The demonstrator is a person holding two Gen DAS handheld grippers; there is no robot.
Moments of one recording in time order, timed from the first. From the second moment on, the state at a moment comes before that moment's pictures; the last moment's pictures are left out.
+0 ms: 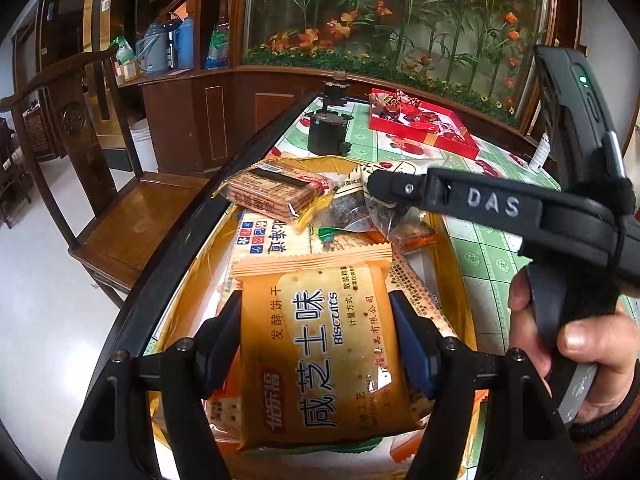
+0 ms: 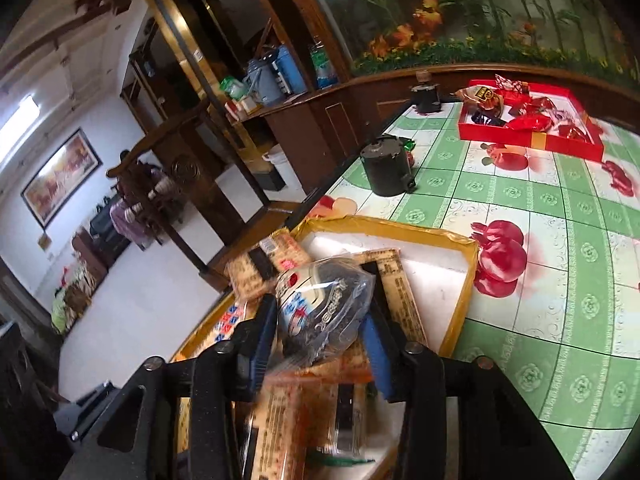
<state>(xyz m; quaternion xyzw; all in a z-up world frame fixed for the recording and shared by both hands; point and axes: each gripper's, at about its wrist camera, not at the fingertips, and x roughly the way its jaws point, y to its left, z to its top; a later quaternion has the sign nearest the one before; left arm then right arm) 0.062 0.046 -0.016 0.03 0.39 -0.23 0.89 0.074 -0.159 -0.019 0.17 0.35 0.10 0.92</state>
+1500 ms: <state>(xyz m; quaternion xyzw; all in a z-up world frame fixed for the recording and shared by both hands) 0.019 0.071 -0.006 0.01 0.29 -0.23 0.93 -0.079 -0.182 -0.019 0.19 0.32 0.09 0.92</state>
